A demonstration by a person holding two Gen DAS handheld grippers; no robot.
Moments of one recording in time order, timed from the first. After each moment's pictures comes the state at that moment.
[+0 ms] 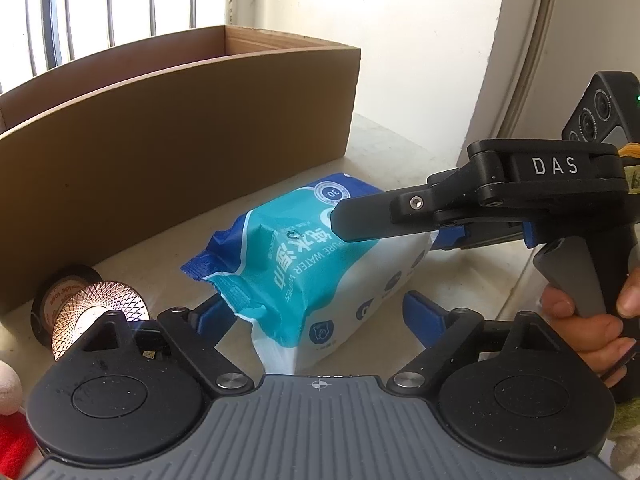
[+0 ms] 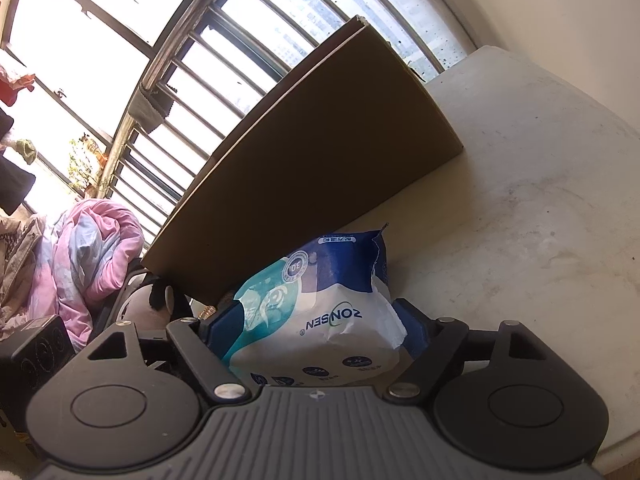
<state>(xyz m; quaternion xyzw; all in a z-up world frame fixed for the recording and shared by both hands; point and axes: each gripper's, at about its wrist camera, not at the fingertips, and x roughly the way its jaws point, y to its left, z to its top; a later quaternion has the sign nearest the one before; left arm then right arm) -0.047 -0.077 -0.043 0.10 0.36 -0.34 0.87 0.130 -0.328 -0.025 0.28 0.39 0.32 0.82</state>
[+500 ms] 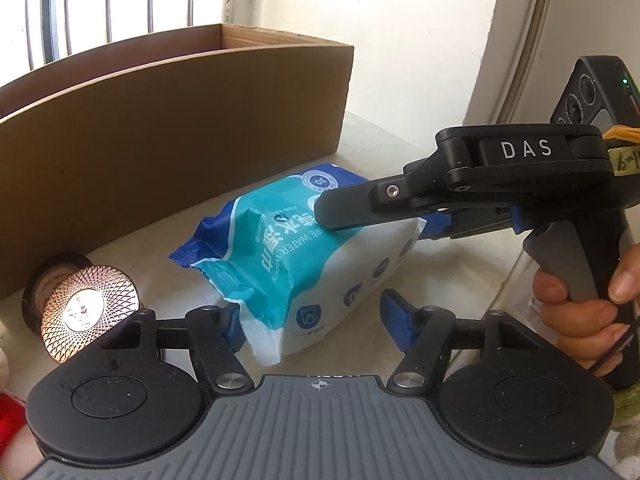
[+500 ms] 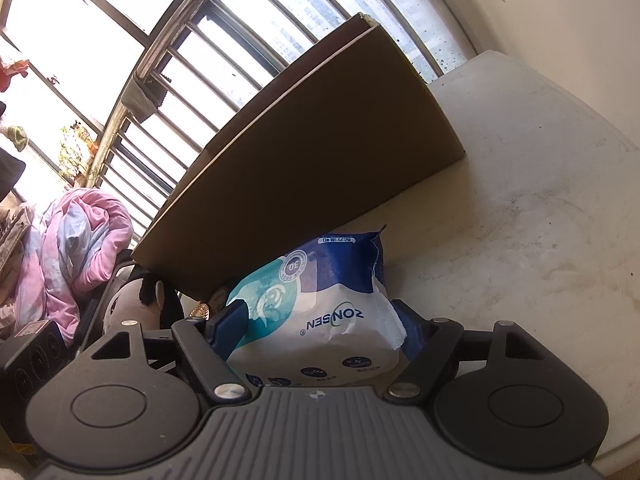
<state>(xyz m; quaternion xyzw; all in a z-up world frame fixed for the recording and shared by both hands) -0.049 -0.075 -0.048 0.08 0.35 -0.35 0.86 0.128 -0.317 -0.016 0.25 0.39 0.30 0.83</state>
